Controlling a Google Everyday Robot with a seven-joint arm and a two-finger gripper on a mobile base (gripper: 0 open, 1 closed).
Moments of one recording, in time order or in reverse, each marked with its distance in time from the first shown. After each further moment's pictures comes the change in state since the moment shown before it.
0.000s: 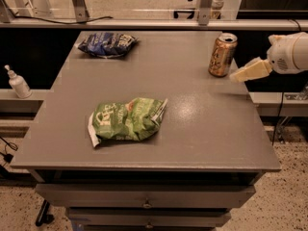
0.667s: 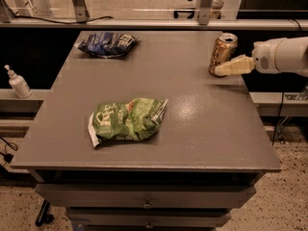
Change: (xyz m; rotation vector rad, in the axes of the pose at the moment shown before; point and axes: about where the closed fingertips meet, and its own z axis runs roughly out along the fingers) arm -0.009 0.002 0.048 -0.059 -0.110 0.207
